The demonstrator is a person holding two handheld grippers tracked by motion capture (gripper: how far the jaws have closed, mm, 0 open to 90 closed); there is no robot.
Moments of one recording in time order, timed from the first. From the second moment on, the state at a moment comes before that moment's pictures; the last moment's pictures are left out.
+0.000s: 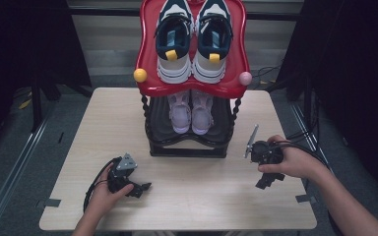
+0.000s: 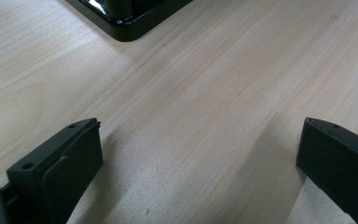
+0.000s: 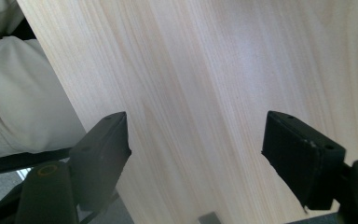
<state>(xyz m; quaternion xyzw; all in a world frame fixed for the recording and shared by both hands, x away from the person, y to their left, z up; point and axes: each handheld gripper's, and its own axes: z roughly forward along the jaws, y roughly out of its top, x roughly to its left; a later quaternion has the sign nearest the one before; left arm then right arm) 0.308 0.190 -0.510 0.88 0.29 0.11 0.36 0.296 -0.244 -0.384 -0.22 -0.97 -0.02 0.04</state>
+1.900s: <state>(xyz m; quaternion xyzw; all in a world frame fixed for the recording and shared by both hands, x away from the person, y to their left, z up) 0.309 0.190 -0.510 0.88 0.29 0.11 0.36 0.280 -0.263 -0.465 -0.28 -0.95 -0.13 0.01</state>
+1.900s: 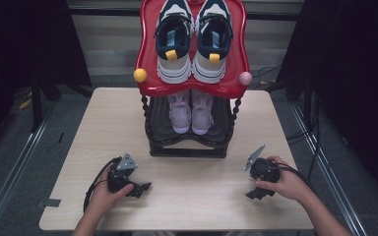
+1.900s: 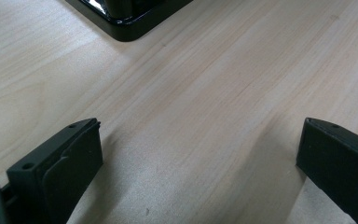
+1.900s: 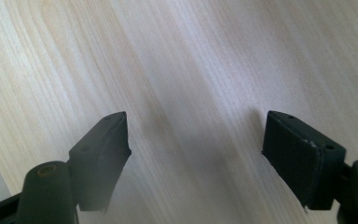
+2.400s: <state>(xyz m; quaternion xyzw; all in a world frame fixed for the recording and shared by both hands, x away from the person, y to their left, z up) 0.309 0.190 -0.510 0.88 0.29 0.11 0.36 0.275 -0.267 -0.479 -0.29 -0.94 -0.19 -0.03</state>
